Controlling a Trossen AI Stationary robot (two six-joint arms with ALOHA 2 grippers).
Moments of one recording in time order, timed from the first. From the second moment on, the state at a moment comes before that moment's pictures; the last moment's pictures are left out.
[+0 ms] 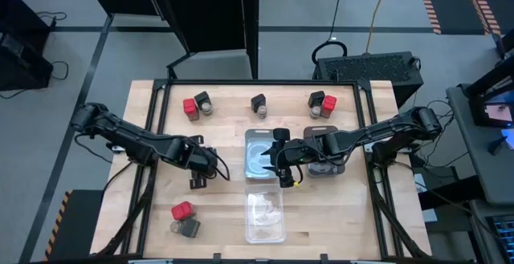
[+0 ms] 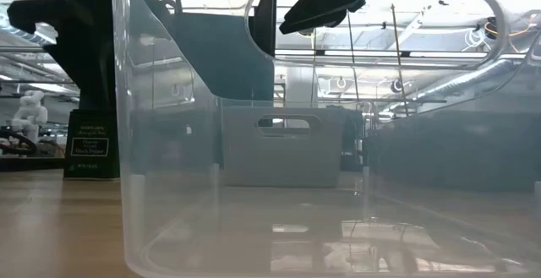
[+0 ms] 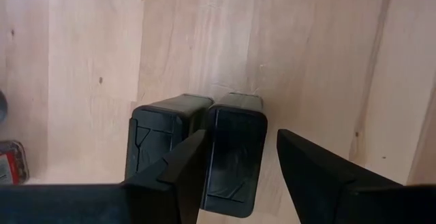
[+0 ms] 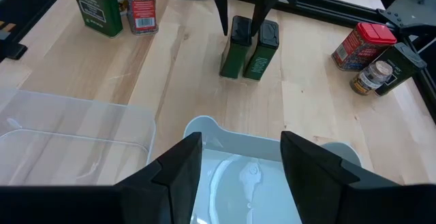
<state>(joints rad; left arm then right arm) -0.29 1.37 0.91 -0.92 -0.18 -0.39 0.19 1.54 1.12 -0.20 0.17 -0.07</state>
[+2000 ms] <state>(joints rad) -0.28 1.40 0.91 -0.56 -0.45 -0.32 0.19 1.54 1.12 -0.20 0.18 -0.07</state>
